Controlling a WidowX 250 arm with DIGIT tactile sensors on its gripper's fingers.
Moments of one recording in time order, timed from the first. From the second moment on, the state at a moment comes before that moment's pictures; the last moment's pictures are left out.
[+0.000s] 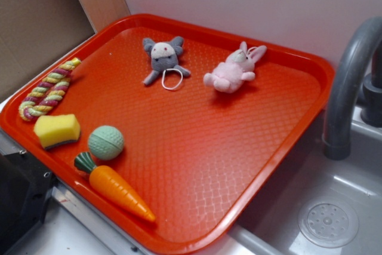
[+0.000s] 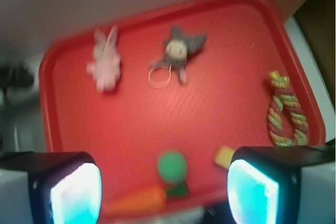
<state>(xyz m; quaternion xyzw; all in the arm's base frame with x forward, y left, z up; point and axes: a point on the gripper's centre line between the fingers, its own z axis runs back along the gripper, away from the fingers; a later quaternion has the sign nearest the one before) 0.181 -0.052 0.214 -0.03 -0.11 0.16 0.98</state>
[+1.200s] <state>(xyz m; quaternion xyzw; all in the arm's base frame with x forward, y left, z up) 0.295 -0.010 0.040 0.04 -0.09 0.32 0.94</state>
